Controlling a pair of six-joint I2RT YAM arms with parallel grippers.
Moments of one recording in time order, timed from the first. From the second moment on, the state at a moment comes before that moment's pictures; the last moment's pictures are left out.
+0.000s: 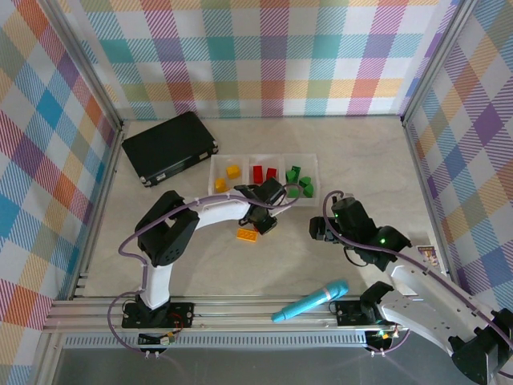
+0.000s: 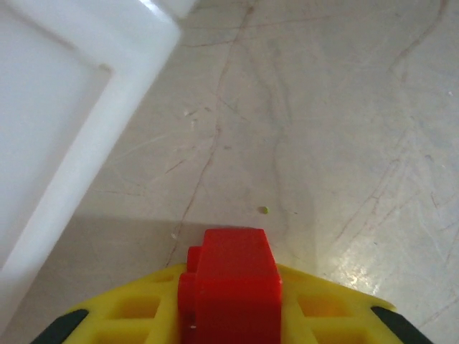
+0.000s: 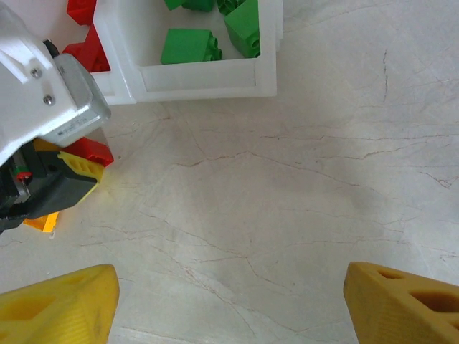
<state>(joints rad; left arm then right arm) -0.81 1.96 1.31 -0.56 -0.04 0.14 0.65 0.82 0.68 -0.72 0.18 0.57</state>
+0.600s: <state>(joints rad) -0.70 1.88 1.62 -0.58 -0.21 -0.09 0.64 0.80 0.67 -0.73 0.19 0.57</state>
